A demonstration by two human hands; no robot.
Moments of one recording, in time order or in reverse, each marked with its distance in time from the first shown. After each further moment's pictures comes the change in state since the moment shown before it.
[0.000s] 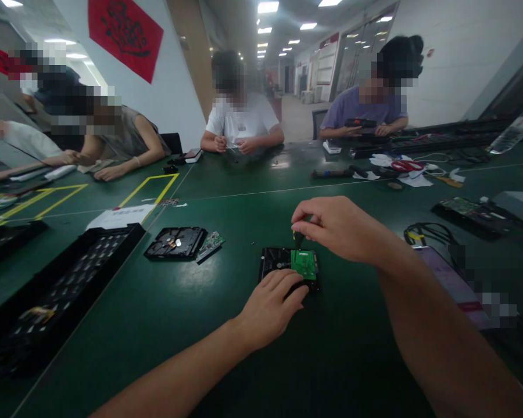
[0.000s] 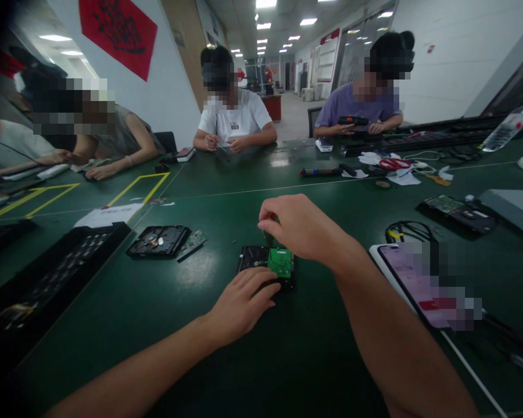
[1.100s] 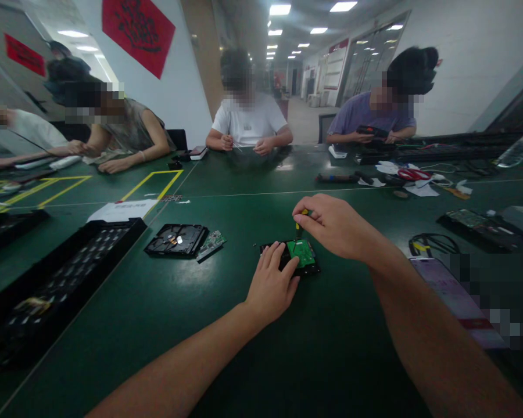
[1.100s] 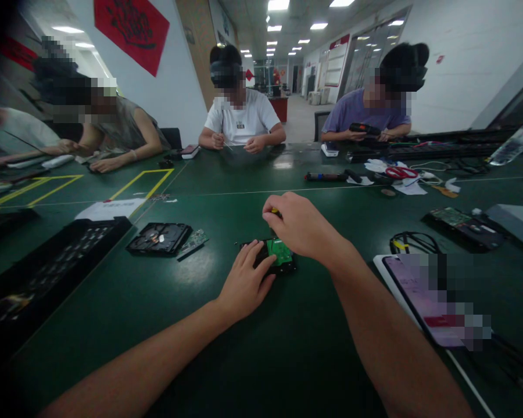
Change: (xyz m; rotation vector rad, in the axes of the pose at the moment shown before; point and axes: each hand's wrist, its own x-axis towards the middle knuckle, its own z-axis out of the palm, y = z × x) left_hand 0.025 -0.020 0.022 0.127 0.038 -0.381; right_hand 0.019 0.017 0.016 -0.031 0.065 -0.009
